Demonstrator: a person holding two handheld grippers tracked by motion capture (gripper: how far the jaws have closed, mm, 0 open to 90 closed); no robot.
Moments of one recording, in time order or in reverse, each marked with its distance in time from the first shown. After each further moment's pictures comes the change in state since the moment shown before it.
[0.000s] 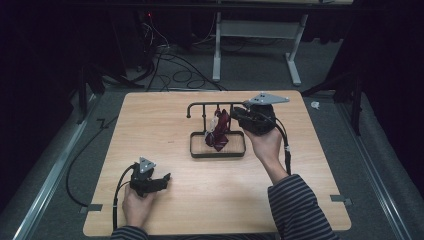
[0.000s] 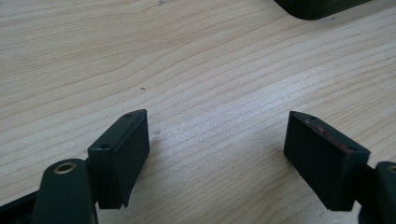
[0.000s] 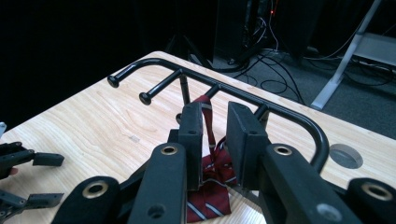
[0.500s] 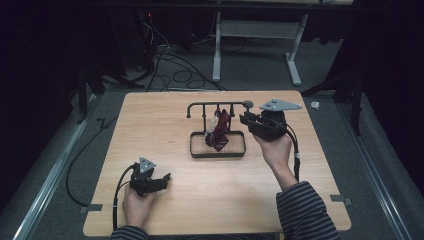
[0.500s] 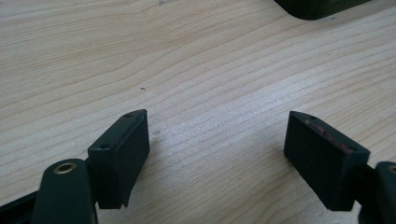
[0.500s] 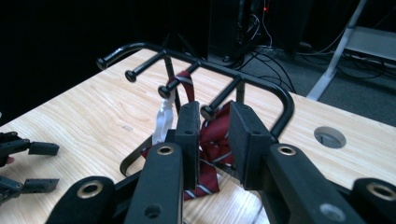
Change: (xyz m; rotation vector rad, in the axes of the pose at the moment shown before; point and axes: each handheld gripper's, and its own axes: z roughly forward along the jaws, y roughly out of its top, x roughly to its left) left arm 0.000 0.000 0.000 -0.002 0.001 -0.002; right arm -0.013 -0.020 -0.019 0.000 -0.020 0.025
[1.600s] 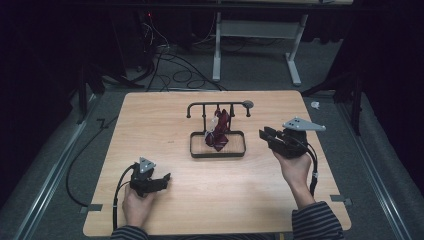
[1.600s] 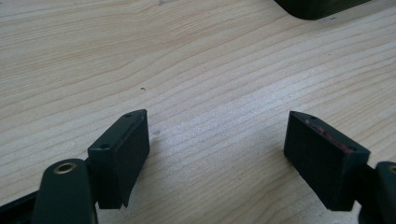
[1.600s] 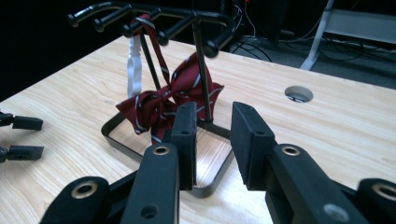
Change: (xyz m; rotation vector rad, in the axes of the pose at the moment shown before) left arm 0.000 0.000 0.000 0.000 0.000 0.001; right arm -0.023 -0.054 -0.039 0.005 -0.052 0.057
